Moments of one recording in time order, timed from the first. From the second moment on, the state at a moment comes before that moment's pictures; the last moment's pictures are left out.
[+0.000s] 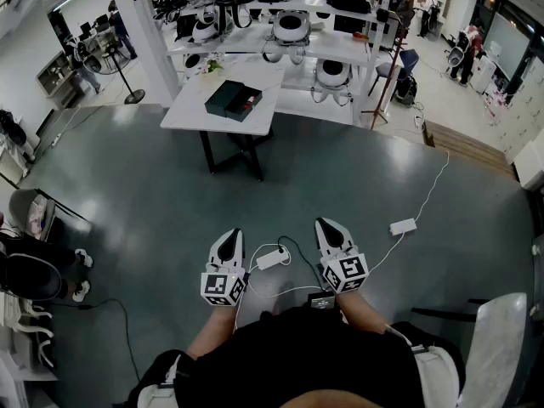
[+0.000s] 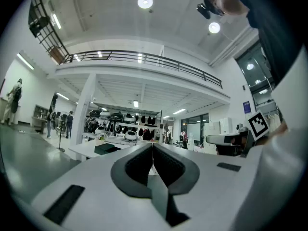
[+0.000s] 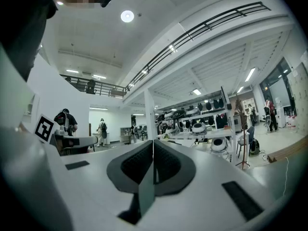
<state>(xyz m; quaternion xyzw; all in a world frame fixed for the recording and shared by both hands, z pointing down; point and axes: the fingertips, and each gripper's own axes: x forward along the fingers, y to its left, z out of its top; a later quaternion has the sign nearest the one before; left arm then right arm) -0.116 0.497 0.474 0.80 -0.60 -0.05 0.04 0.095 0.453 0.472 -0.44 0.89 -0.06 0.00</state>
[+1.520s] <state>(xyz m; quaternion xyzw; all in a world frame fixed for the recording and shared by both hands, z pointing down) -0.054 0.528 0.487 0.79 -0.60 -0.01 0.05 0.187 0.480 0.493 -0.42 0.90 -0.10 0.01</state>
